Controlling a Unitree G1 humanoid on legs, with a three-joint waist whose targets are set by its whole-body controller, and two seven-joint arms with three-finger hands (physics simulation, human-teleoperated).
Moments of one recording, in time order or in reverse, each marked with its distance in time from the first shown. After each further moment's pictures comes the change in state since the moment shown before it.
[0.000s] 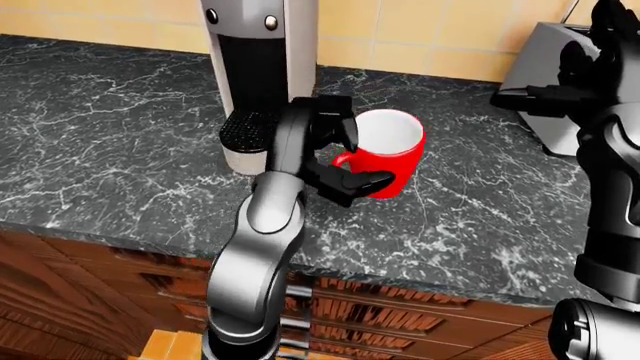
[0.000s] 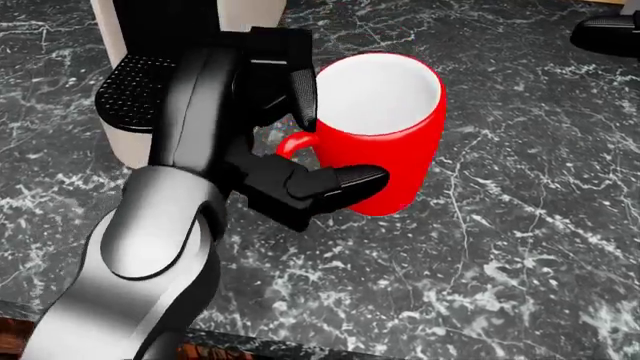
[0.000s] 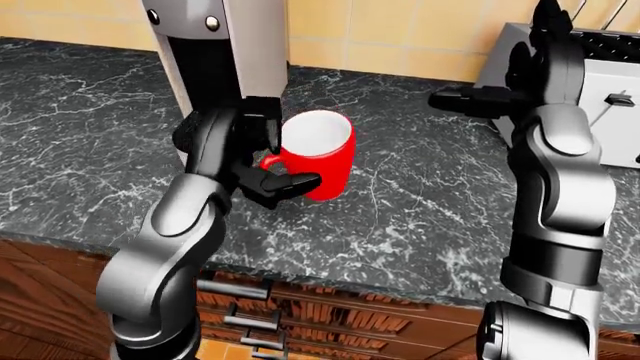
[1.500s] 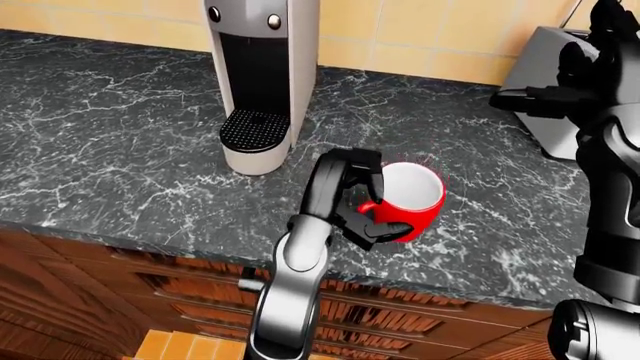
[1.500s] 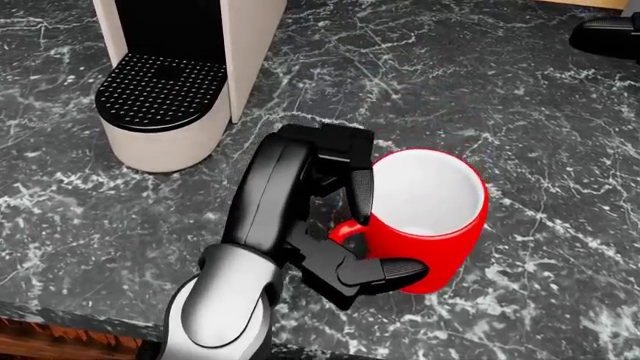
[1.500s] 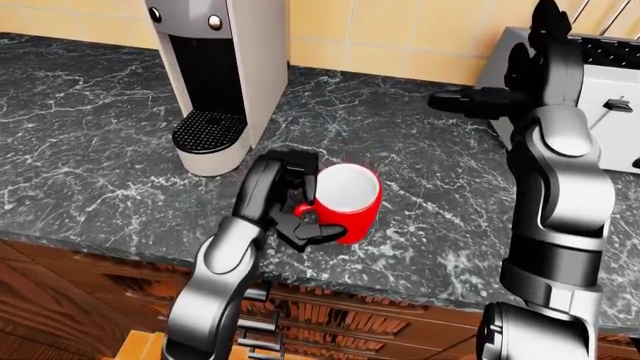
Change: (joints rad) left arm 0.281 -0.133 -0.122 0.152 0.203 -0.352 -0.180; right arm 0.006 0.002 -0.001 -0.007 0.004 0.001 -0.001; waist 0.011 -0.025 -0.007
